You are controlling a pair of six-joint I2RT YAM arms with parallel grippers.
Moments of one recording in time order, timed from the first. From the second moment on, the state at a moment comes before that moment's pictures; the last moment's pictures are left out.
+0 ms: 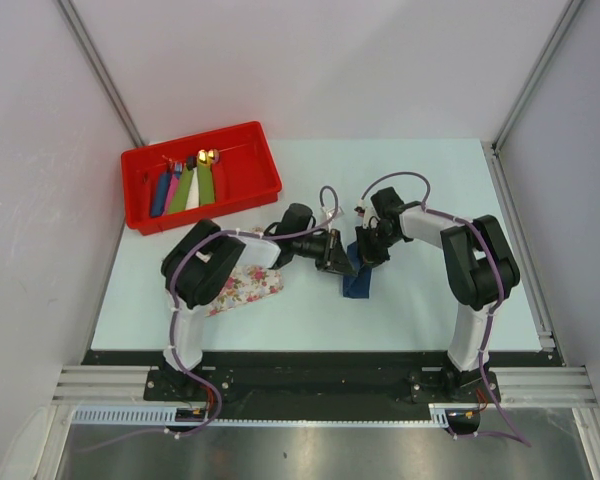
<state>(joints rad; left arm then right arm) -0.65 2.05 1.07 0.43 0.92 -0.79 0.37 1.92 1.19 -0.55 -0.46 0.23</state>
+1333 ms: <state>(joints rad) -0.67 2.17 1.17 0.23 0.85 -0.76 0.25 1.89 1.15 -0.51 -0.64 0.26</state>
